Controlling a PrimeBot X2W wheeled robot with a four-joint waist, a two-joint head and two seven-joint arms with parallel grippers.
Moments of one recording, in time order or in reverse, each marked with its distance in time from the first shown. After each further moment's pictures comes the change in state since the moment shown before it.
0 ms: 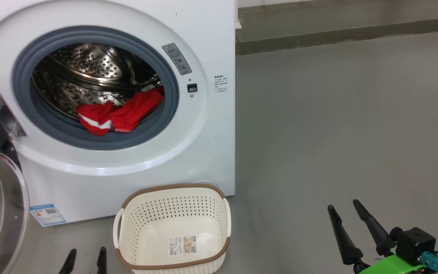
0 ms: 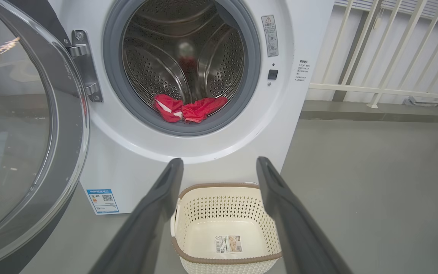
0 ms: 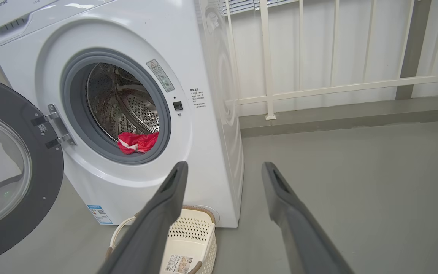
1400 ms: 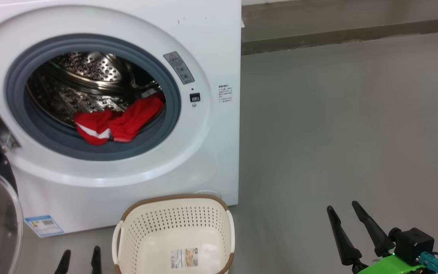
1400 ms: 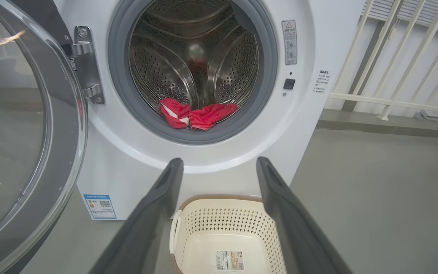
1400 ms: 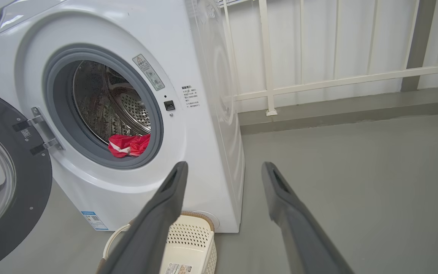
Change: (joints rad) left arm 0.014 -0.029 0.035 -0.026 -0.012 0.003 0.000; right arm -0.002 0.011 -0.002 0.014 0.010 0.000 0.000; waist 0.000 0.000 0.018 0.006
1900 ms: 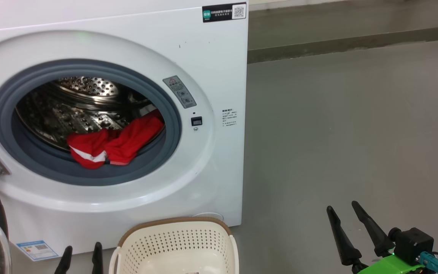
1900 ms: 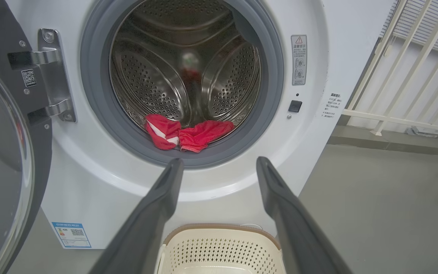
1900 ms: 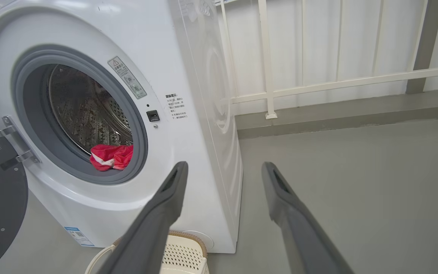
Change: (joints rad) left arm -0.002 -0.001 -0.008 -0.026 -0.052 -0.010 0.000; right arm -0.001 -0.002 0.002 0.002 0.000 0.000 0.000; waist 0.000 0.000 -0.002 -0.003
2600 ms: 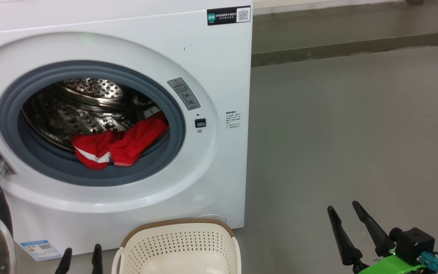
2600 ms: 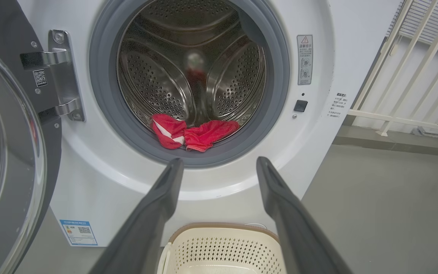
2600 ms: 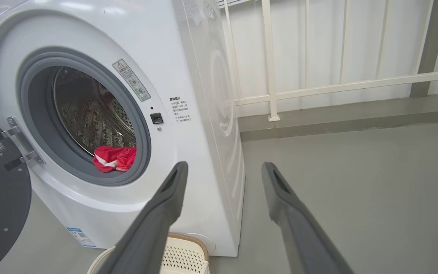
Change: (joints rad) left arm 0.000 0.000 0.005 0.013 0.007 0.000 0.000; right arm 0.000 -0.004 0.001 -0.001 0.004 0.000 0.000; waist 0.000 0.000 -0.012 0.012
